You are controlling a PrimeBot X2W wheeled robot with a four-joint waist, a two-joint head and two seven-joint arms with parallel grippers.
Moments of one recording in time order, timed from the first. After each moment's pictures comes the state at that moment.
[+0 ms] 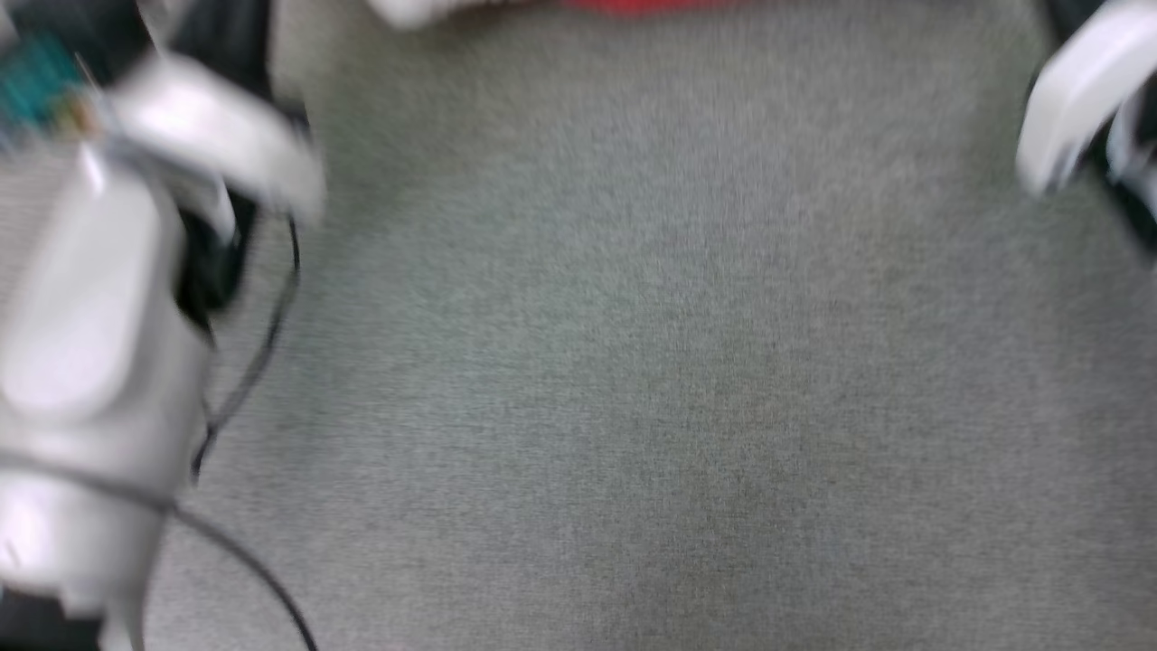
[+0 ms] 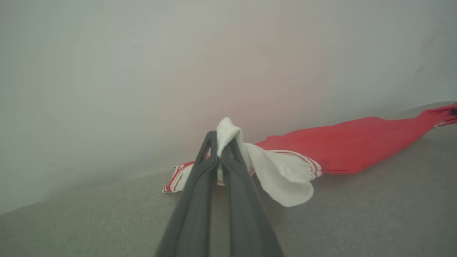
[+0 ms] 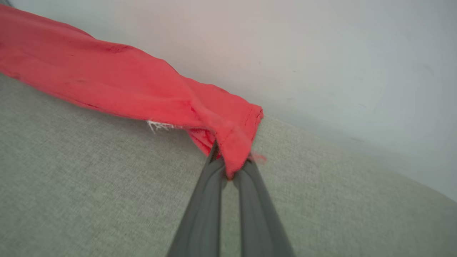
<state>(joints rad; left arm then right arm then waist) -0.97 0.42 -0.38 0.46 -0.51 -0.11 -0.26 -1.10 -0.45 0.48 0.69 0.38 0.13 0.03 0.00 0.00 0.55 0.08</state>
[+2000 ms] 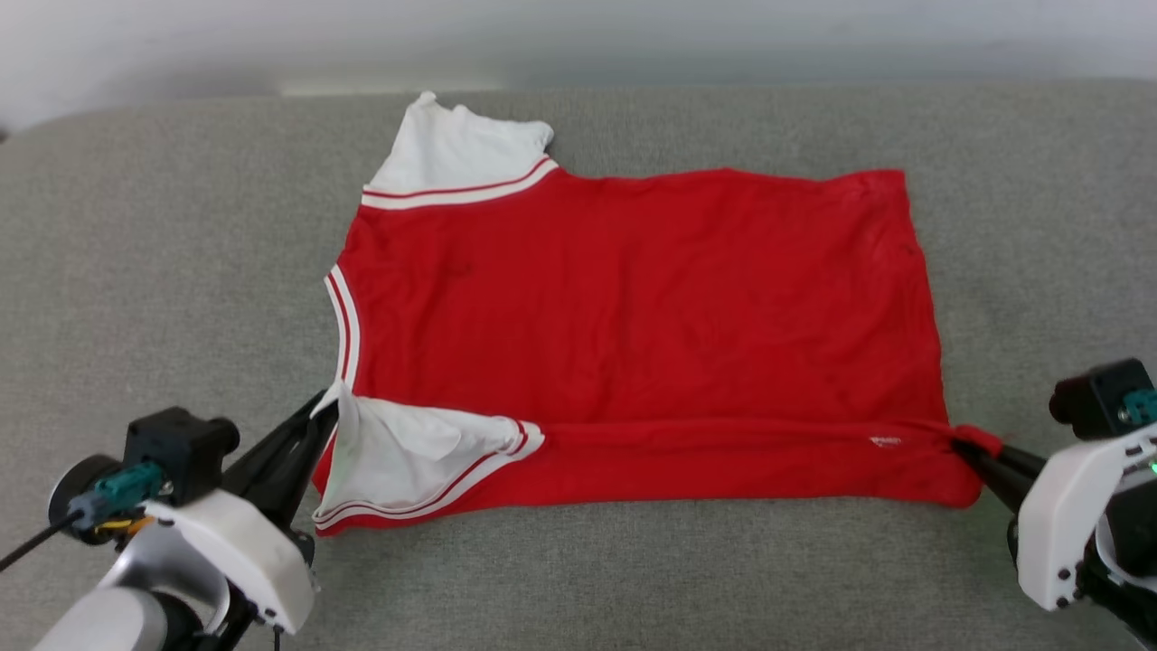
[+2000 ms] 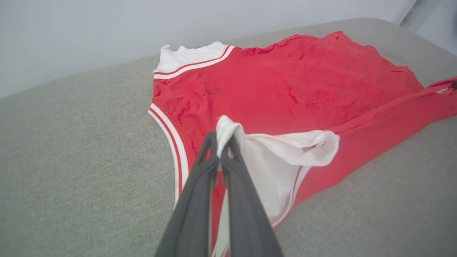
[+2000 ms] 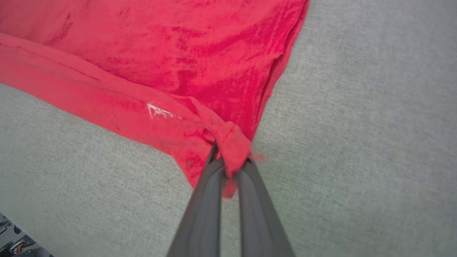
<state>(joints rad) -0.10 0.70 -0.36 -0.18 -0.66 -0.01 0.06 -0.16 -0.62 0.28 0.00 0.64 0.13 0.49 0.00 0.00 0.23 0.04</state>
